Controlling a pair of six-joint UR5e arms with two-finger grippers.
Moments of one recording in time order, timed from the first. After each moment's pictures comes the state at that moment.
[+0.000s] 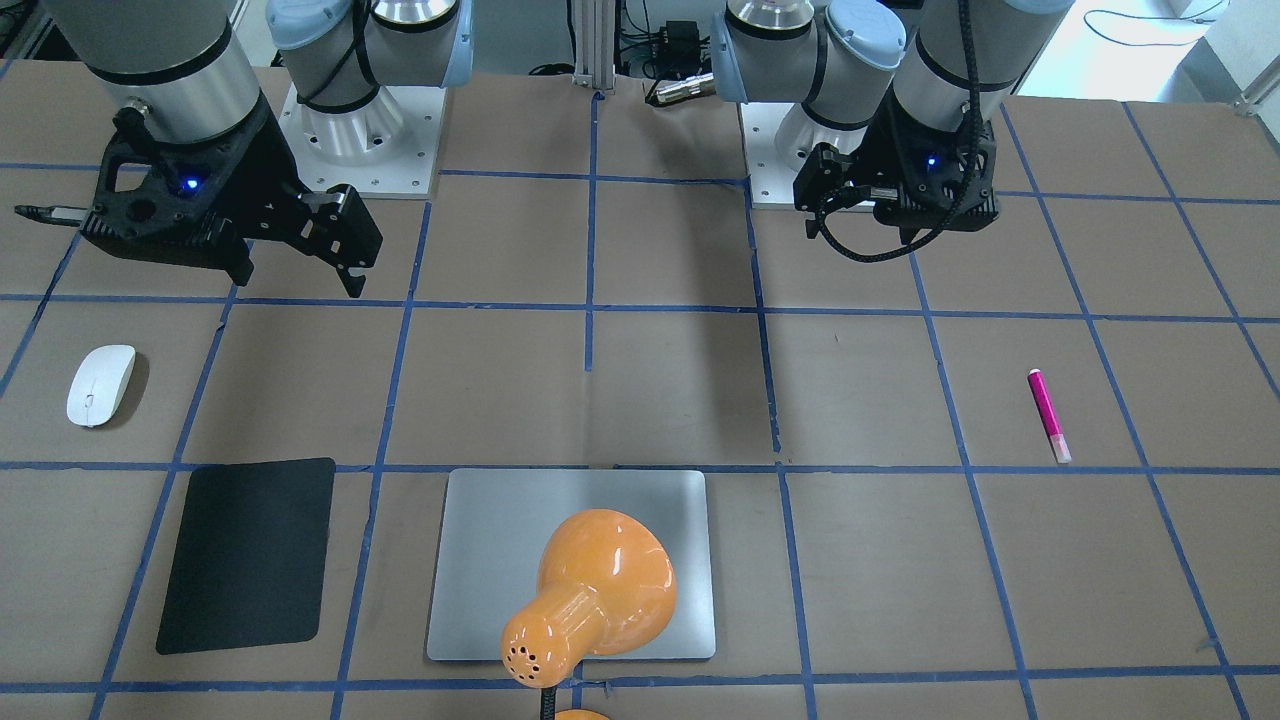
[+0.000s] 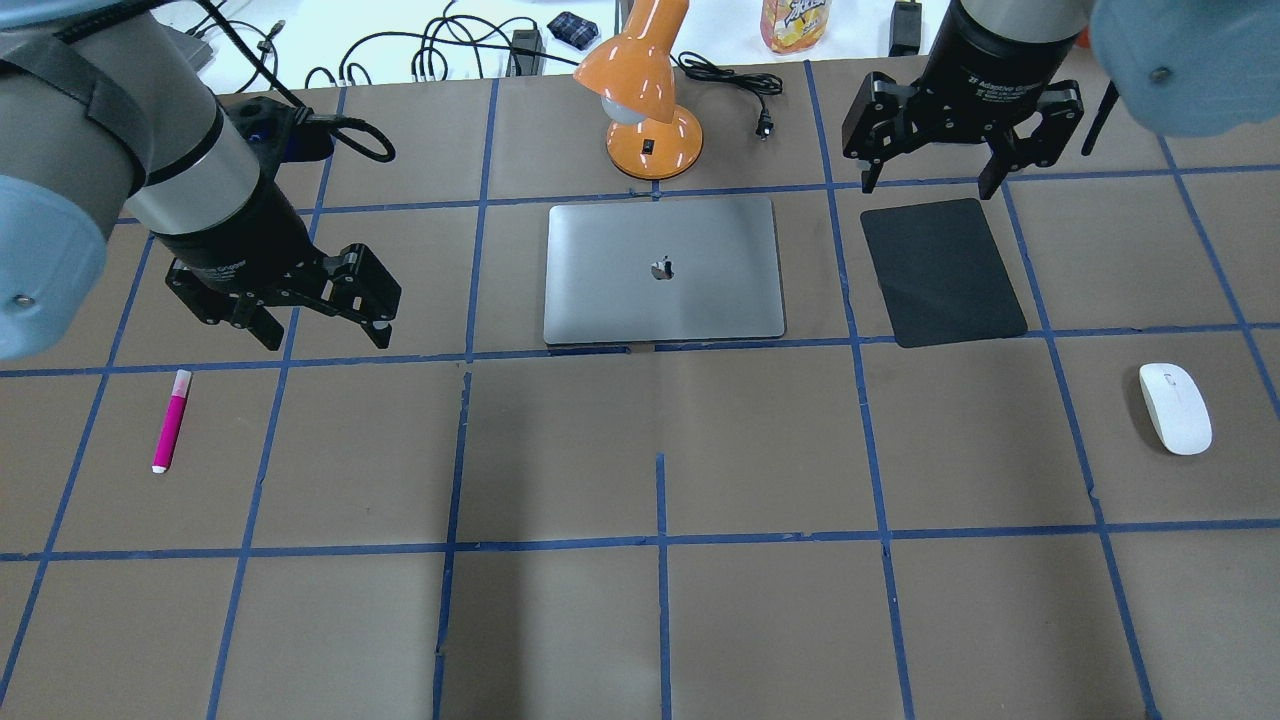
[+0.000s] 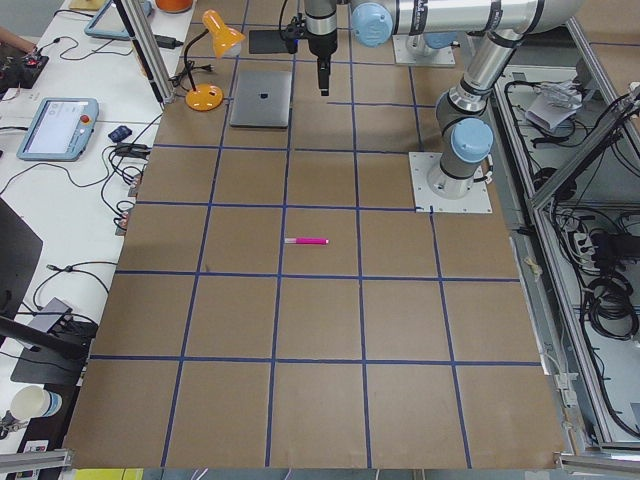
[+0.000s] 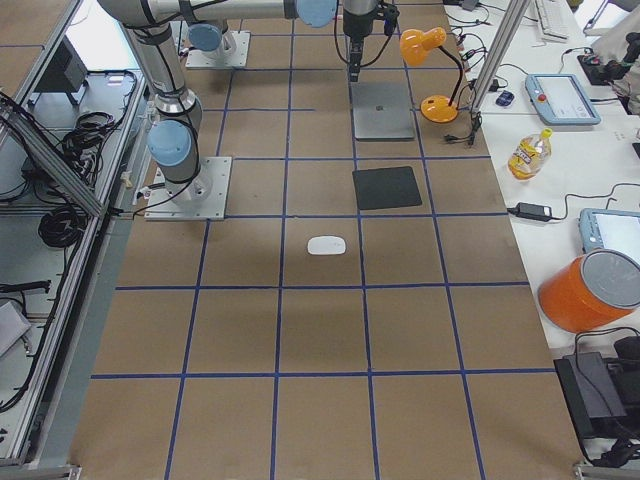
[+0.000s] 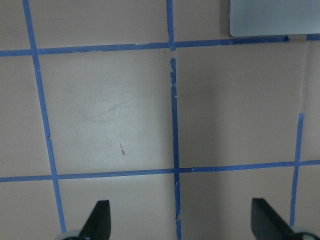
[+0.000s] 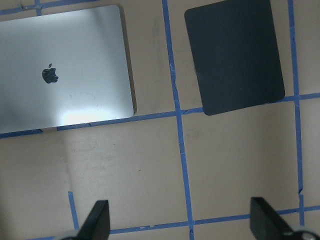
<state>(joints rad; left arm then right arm) -1.53 -1.47 -1.73 -1.60 1.56 0.08 1.59 -1.51 1.49 -1.59 -1.56 0.14</state>
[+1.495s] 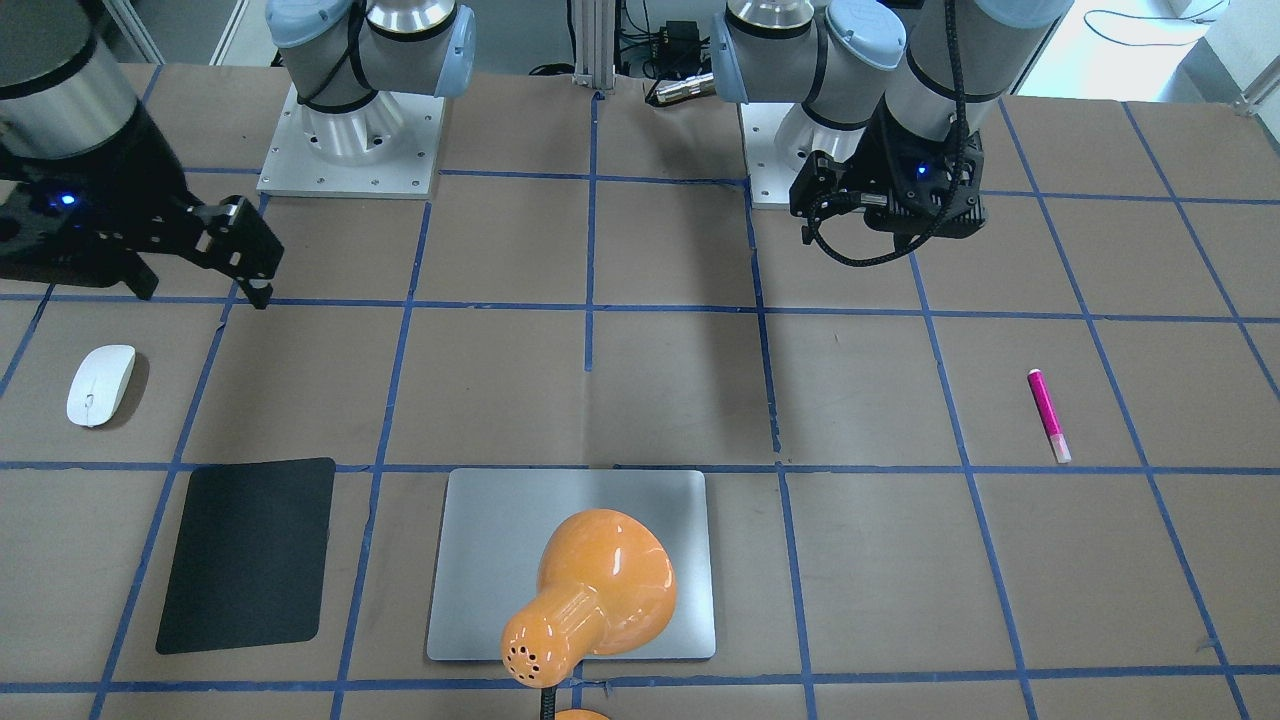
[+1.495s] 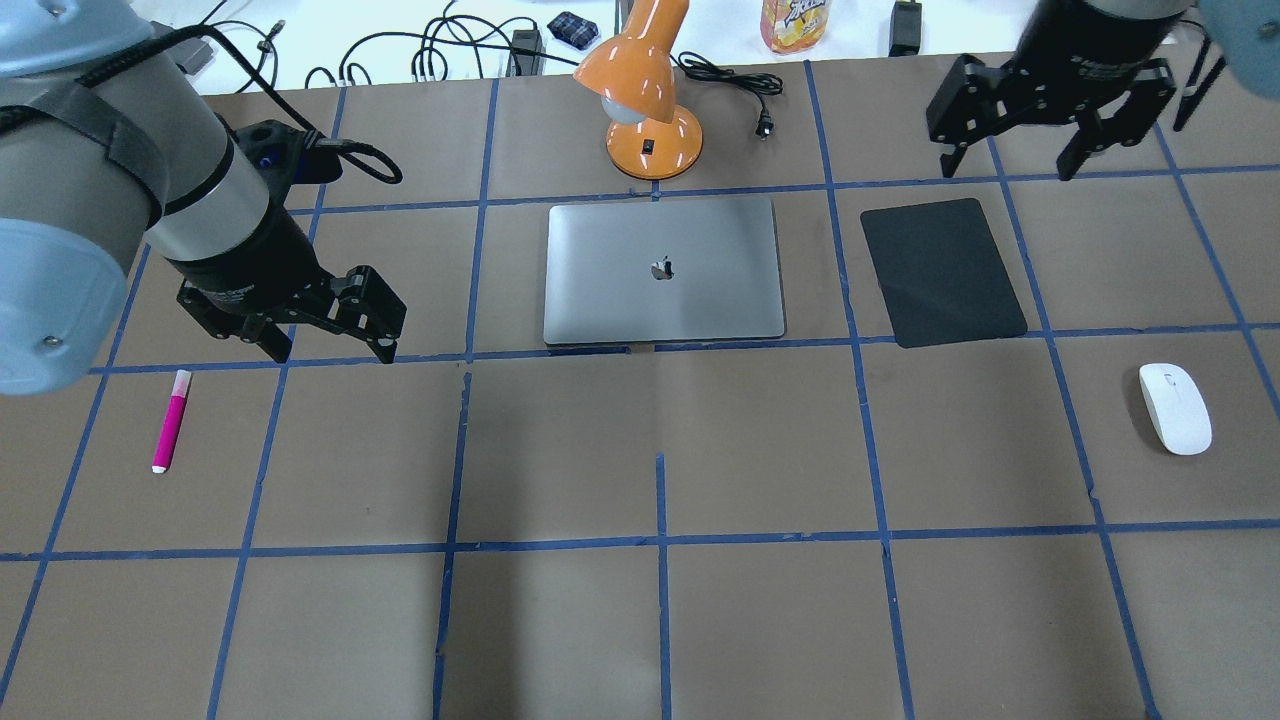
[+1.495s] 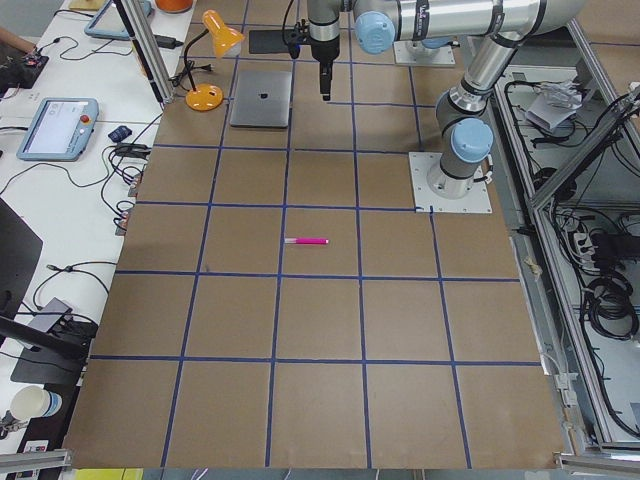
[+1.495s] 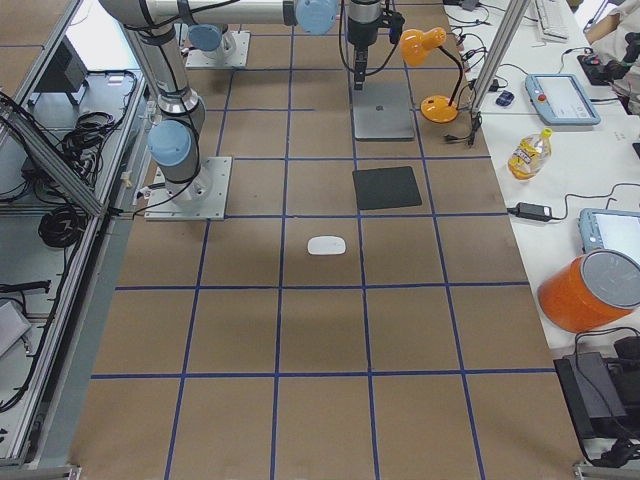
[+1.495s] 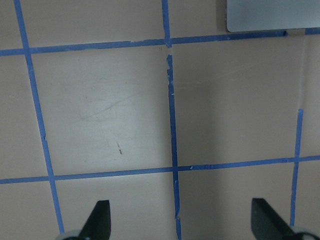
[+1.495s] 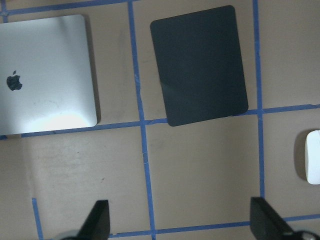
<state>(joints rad) -1.52 -1.45 -1.79 -1.54 1.56 0.11 1.43 -1.50 1.48 -1.58 -1.56 -0.05</state>
